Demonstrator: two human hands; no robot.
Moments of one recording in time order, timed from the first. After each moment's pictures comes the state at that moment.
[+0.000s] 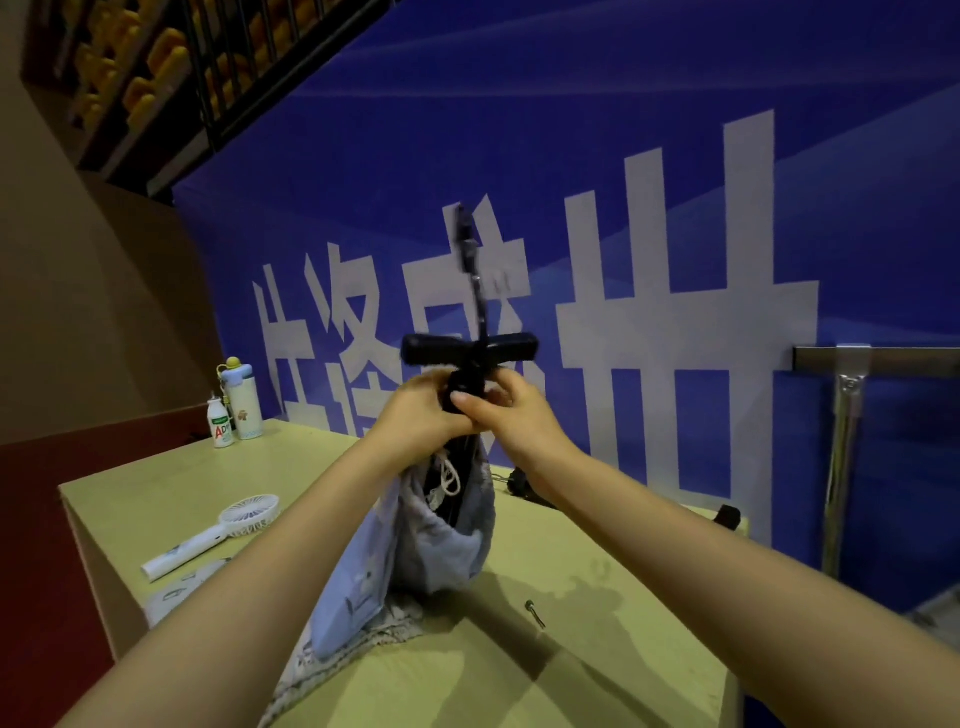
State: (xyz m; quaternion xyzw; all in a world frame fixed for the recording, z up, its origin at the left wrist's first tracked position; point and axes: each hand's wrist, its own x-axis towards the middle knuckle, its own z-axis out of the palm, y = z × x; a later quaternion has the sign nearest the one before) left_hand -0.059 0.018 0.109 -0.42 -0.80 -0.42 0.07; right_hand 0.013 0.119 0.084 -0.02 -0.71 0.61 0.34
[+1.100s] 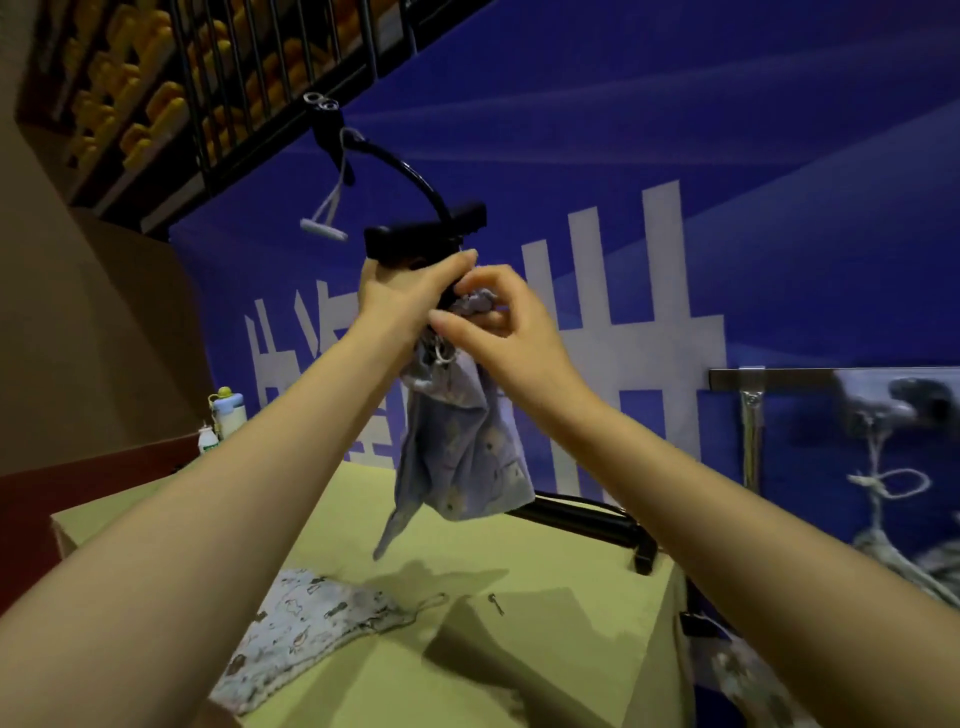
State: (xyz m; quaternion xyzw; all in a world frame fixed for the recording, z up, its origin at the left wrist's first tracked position) left_hand 0.047 0.021 0.224 -0.36 -0.61 -0.69 0.15; right_hand 0.130 0.092 0.165 0.12 -0.73 0.47 0.48
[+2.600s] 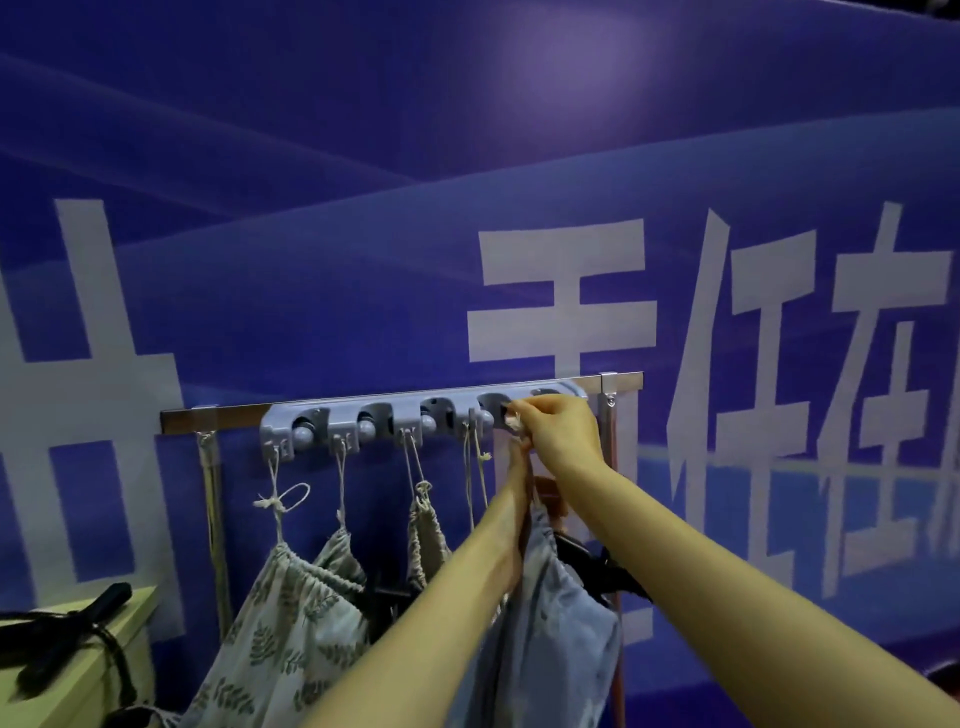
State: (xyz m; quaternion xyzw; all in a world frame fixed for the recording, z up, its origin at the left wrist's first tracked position) left_hand 0.488 0.310 0.019 -0.48 -0.42 -0.51 -0.57; right_hand 0.560 0.324 0.075 -0.46 -0.59 0.27 0.60
